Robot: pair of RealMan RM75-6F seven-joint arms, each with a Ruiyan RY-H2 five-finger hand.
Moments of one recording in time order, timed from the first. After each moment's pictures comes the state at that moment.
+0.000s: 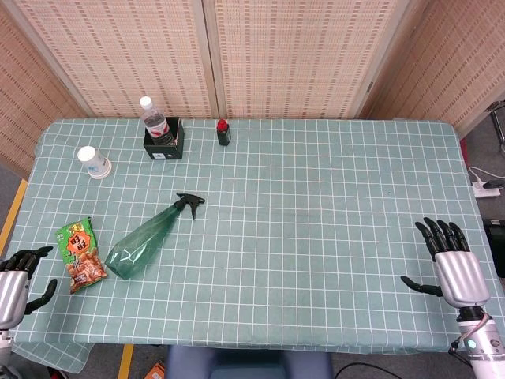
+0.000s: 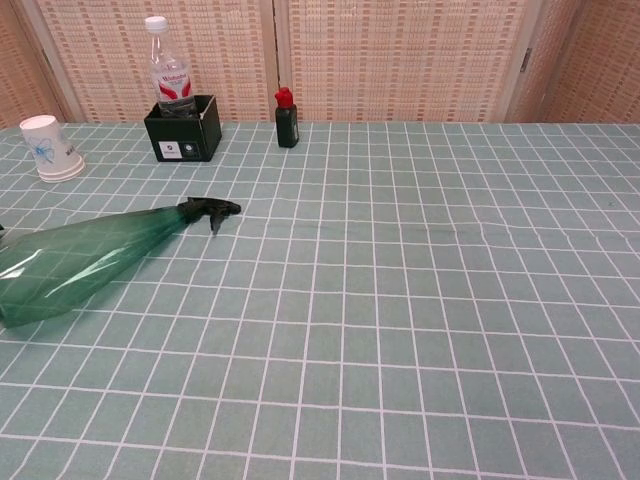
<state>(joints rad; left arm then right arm) -0.07 -1.14 -0.05 -1.58 1.49 1.52 0.10 0.11 -1.11 0.05 -1.66 -1.47 1.41 -0.16</state>
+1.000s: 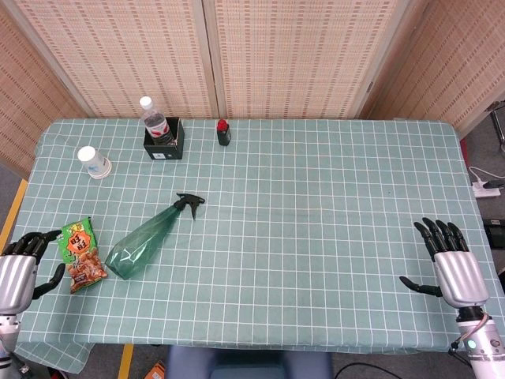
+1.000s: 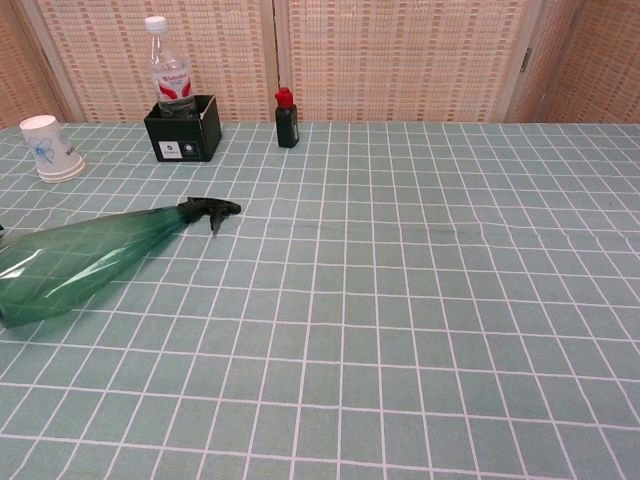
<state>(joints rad) -0.13 -1.11 -0.11 -1.67 1.52 1.52 0.16 0.12 -1.11 0.05 -1.67 -1.47 1.40 -0.15</state>
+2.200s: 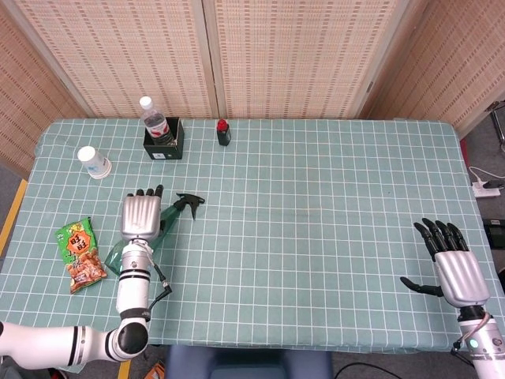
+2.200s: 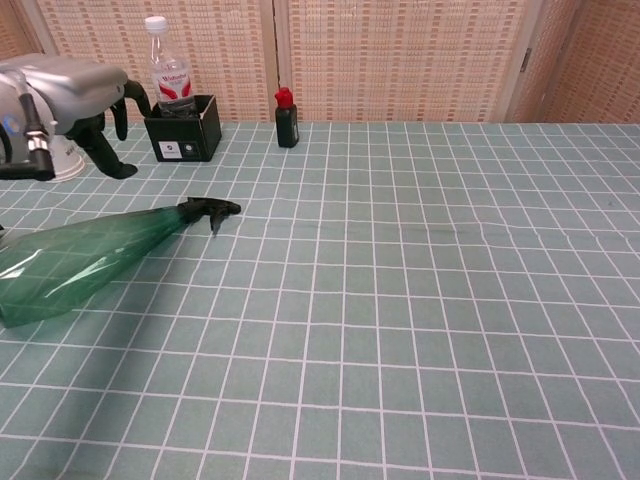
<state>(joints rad) -0.83 -1.58 -0.38 -1.80 0.54 1.51 1.20 0.13 -1.09 0.04 -1.67 -1.47 1.38 -0.12</state>
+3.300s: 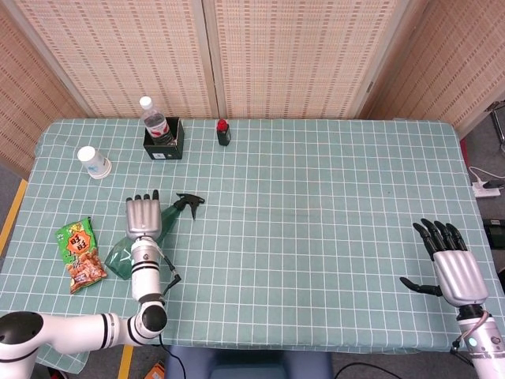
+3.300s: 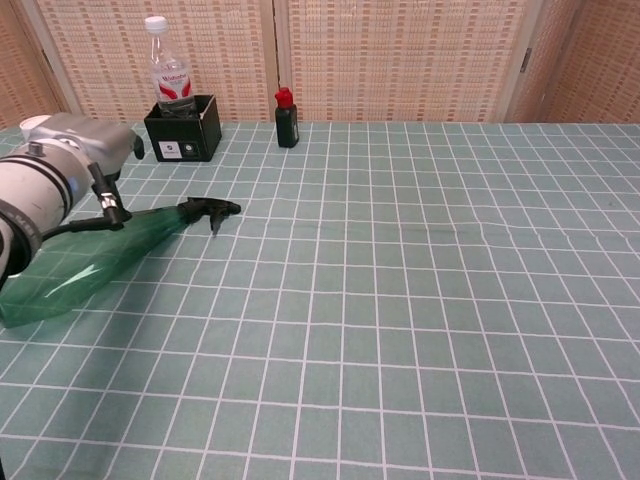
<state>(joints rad) -0.91 -1.73 -0.34 -1.49 0.39 1.47 1.25 0.13 -1.08 0.04 -1.68 -1.45 1.36 -0.14</state>
